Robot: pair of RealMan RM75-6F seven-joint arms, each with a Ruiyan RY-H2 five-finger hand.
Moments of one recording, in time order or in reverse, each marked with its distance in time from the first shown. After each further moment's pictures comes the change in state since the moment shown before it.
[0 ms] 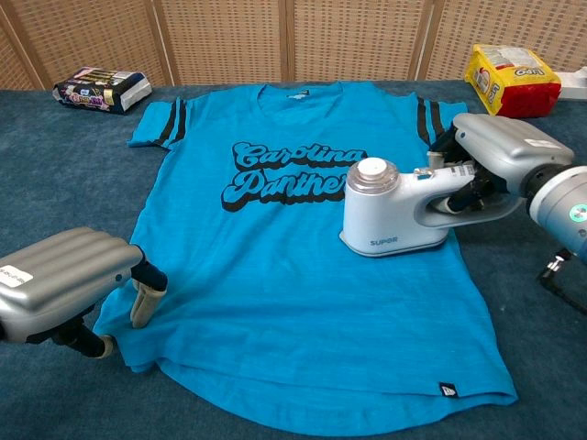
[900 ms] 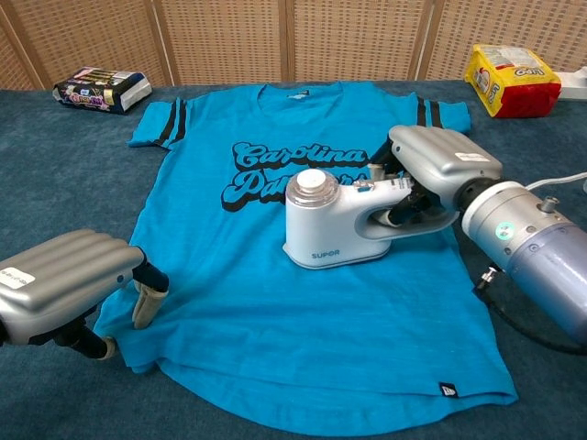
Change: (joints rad) left arm -0.004 -0.007 0.007 0.011 0.002 0.006 -0.016; right arm 0.052 -0.115 -0.002 0.041 -0.036 0.006 -0.046
